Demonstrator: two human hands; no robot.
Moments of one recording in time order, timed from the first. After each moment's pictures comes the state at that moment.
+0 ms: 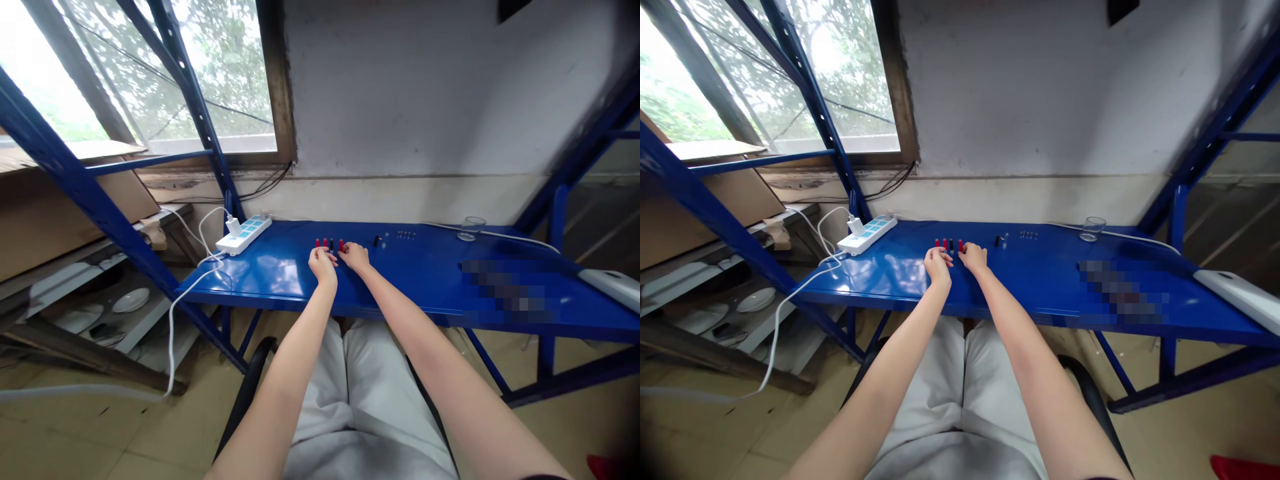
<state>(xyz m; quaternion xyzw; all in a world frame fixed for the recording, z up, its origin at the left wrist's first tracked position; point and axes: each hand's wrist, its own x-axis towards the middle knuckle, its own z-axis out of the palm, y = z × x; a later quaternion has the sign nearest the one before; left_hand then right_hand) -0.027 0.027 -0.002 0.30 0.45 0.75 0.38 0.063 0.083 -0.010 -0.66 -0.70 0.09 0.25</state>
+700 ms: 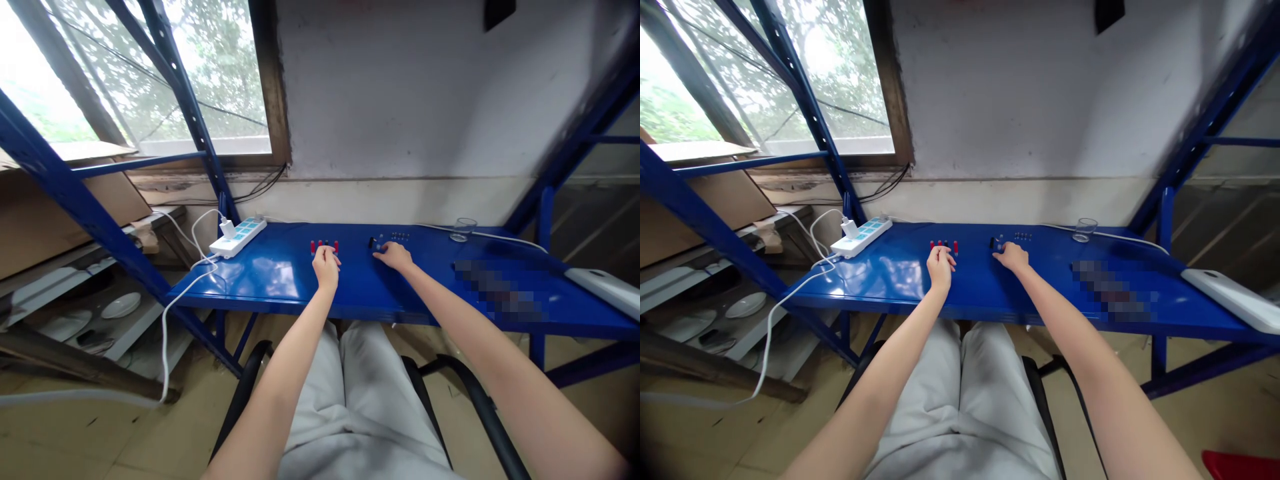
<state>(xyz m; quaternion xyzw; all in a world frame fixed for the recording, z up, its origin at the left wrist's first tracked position) -0.020 0.016 -0.001 0.47 0.44 0.69 0.33 0.183 0.078 0.000 -0.75 -0.63 0.08 0.20</state>
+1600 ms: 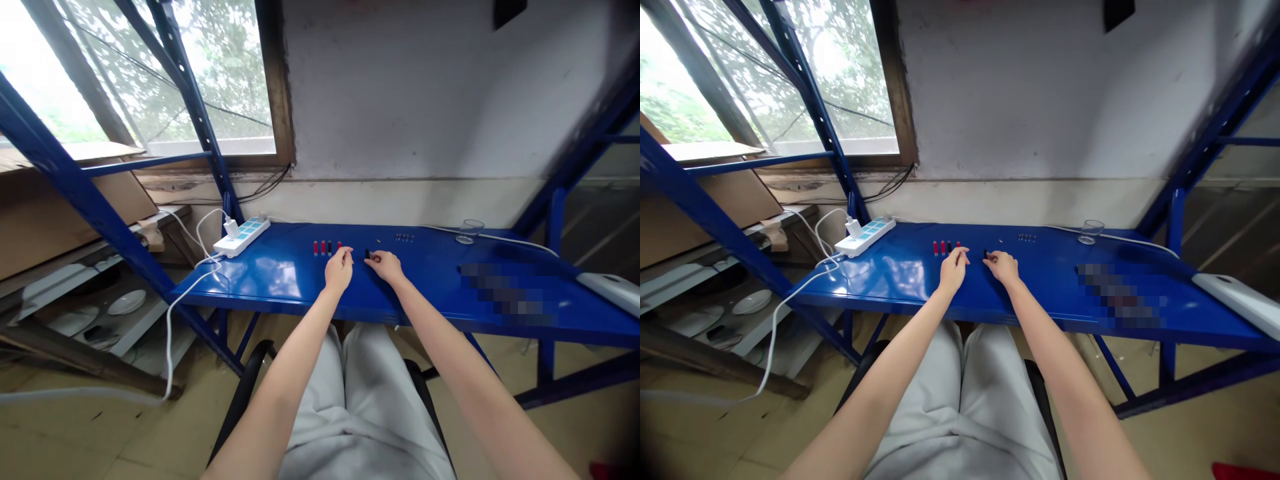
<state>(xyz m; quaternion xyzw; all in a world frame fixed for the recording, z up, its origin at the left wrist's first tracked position) -0.015 0.015 -0.006 0.62 0.43 0.60 0.27 0.148 0.058 -0.016 -0.69 -0.66 0.10 0.29</state>
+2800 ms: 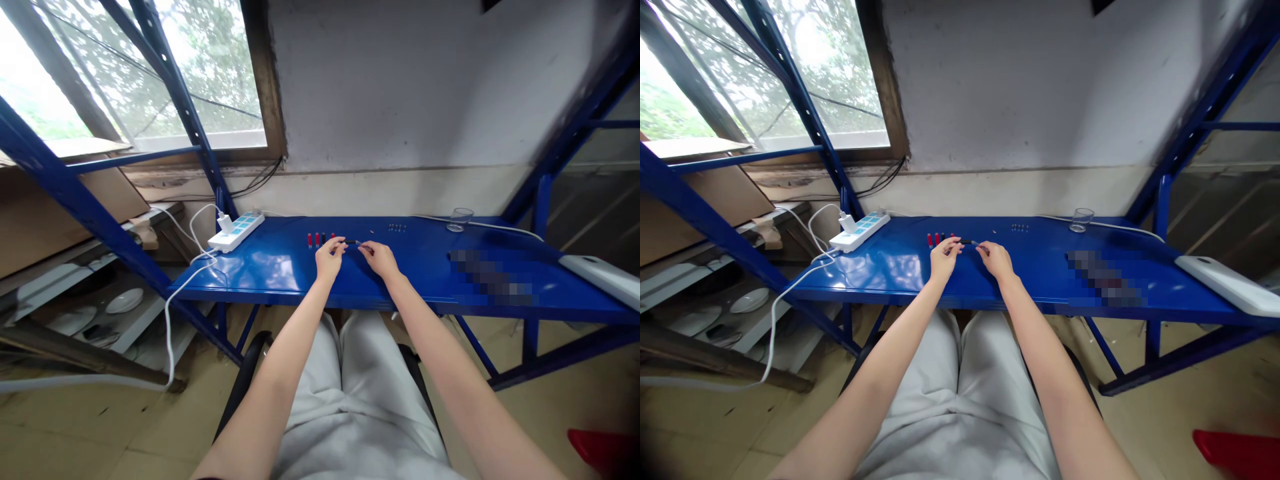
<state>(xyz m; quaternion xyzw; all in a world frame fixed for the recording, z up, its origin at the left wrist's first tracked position) -0.015 0.024 -0.013 0.58 0.38 0.64 0.32 0.150 0.038 -0.022 -0.56 -0.73 0.02 0.38</state>
